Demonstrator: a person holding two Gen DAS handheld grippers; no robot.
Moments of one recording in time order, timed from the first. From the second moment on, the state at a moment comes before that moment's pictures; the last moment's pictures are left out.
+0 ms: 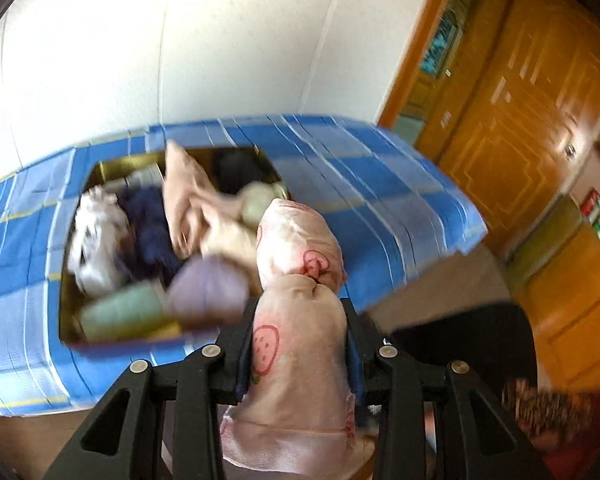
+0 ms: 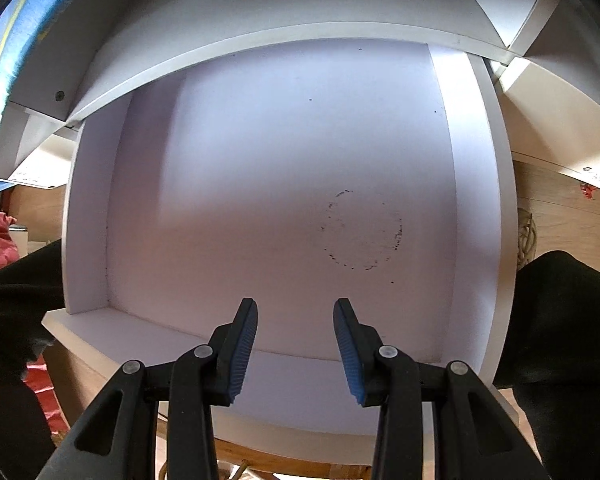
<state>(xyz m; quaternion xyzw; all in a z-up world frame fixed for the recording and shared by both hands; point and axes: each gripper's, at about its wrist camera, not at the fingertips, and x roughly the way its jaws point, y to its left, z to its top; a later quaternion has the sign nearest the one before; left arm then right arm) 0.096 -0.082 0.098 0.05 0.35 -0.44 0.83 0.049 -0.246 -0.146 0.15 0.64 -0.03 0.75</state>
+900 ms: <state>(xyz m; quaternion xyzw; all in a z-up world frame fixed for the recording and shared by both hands) 0.284 -0.216 0.055 -0.03 0.48 -0.21 0.85 0.048 -0.245 -0.131 0.21 0.62 0.01 0.76</state>
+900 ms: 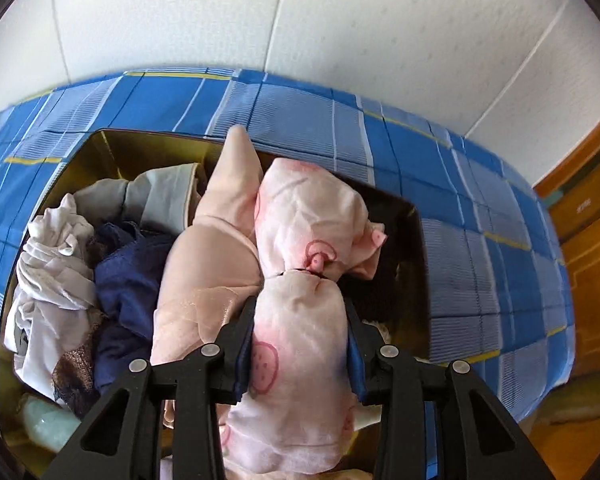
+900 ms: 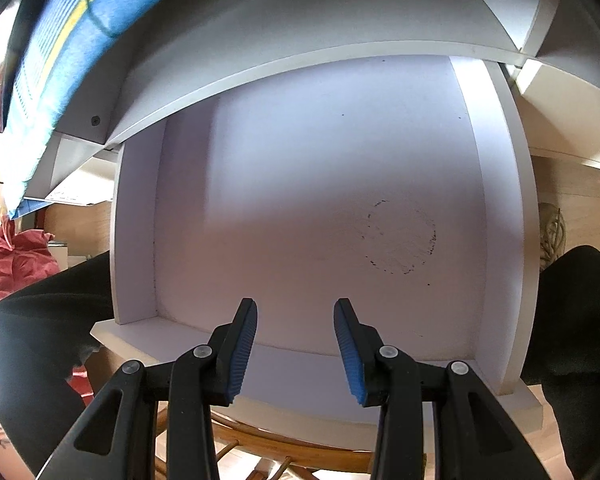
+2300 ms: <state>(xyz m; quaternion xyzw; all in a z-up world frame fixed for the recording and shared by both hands) 0.117 -0.138 0.082 0.06 0.31 -0.28 0.91 0.044 -0.242 -0.125 0.17 0.62 0.00 0.77</state>
